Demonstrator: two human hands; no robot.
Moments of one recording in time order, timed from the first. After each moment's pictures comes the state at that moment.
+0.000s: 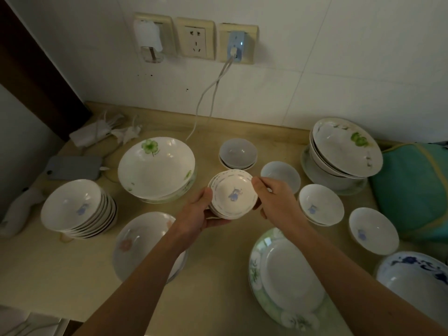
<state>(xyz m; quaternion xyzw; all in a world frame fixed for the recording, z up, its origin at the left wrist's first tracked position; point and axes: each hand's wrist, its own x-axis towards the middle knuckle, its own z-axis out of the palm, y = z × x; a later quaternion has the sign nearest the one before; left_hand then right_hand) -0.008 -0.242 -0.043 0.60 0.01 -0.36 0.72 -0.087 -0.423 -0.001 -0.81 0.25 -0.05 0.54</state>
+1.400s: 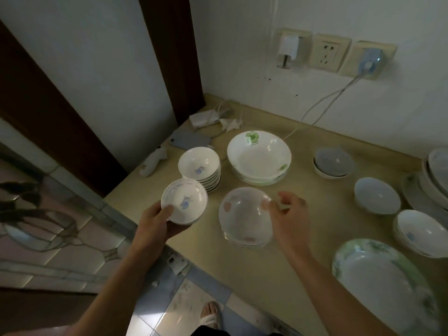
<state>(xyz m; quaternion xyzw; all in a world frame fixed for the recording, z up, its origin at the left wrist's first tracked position) -0.066 0.039 -0.016 0.64 0.23 -0.08 0.73 -0.094 -0.230 -0.013 -0.83 0.27 -0.09 0.49</state>
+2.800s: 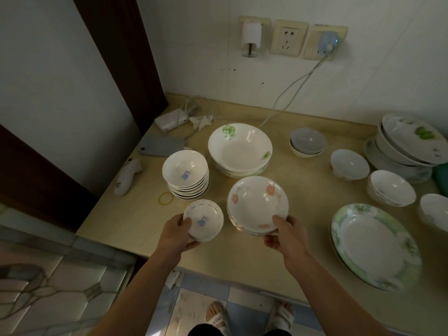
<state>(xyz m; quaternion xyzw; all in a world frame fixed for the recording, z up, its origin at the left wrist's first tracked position) -0.024 0.030 -0.062 0.71 0.21 -0.28 0.61 -0.124 -0.199 -0.065 -0.54 0.46 -0.04 0.70</state>
